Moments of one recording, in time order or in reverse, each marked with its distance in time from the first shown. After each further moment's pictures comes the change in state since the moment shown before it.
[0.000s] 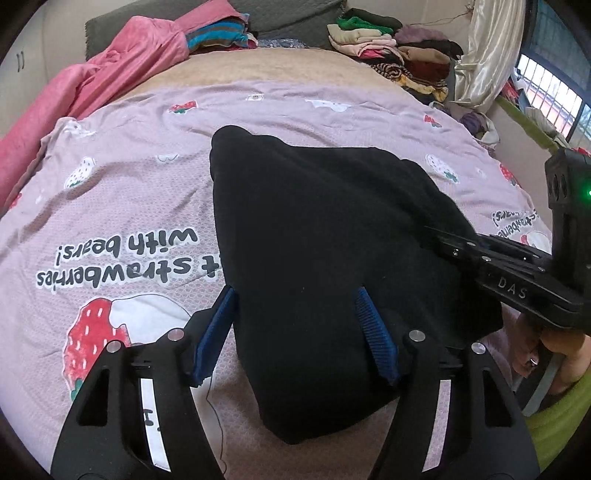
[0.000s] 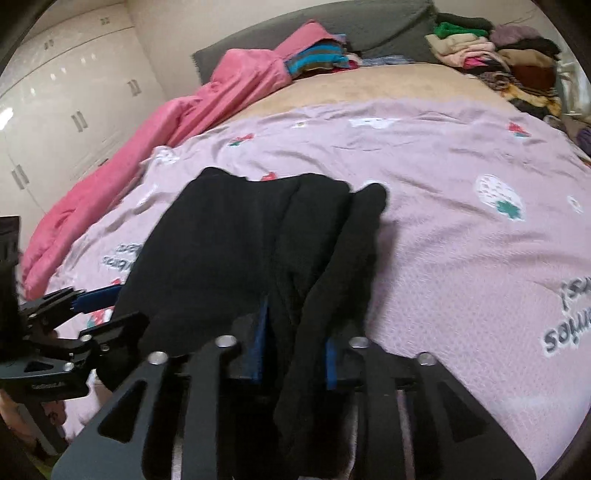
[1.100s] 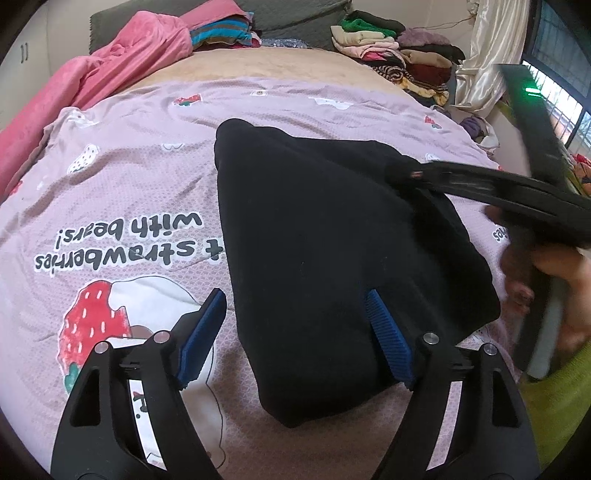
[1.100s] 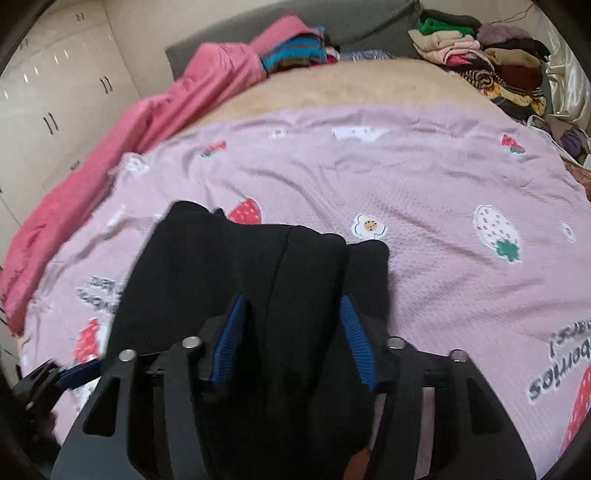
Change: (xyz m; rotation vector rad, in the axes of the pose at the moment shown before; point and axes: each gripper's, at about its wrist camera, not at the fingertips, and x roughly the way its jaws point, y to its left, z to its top) left arm -0.003 0.003 -0.014 -0.022 -0.006 -0.016; right arm 0.037 0.012 0.057 0.022 0.064 -0.077
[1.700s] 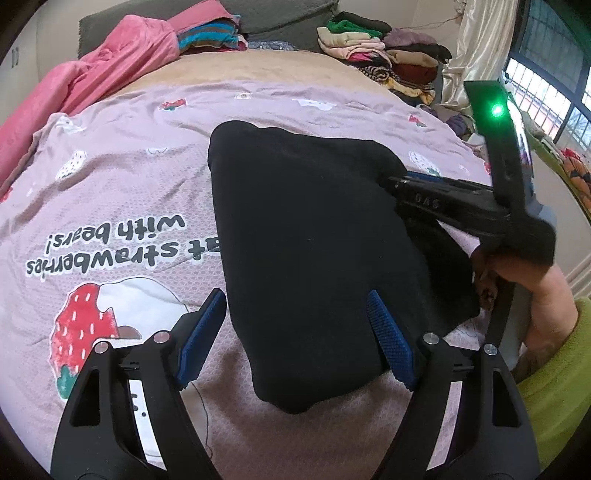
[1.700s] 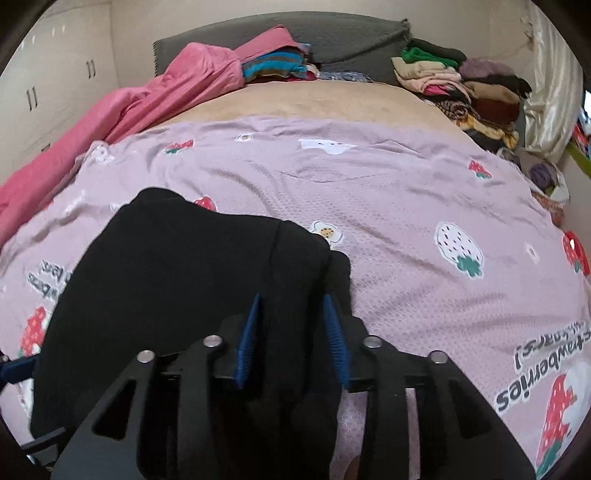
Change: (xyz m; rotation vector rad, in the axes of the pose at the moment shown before) left arm -0.004 -0.009 -0.001 0.027 -0.007 -0.042; right arm -0.004 -0.003 -0.016 -0.061 -0.093 -0.194
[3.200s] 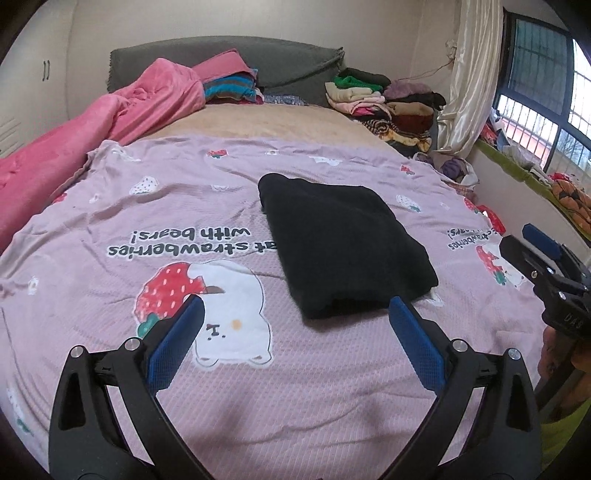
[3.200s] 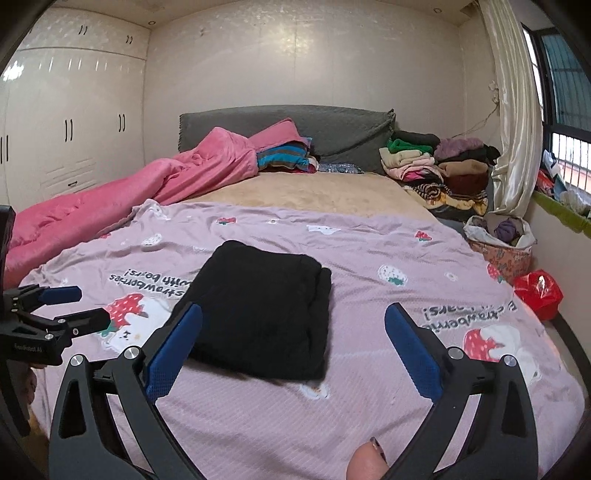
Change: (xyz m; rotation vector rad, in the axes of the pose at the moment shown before) left arm -0.122 0.026 -0.062 -0.020 -0.224 0.025; right arm -0.226 0.037 -0.111 -0.047 -0.371 -0.024
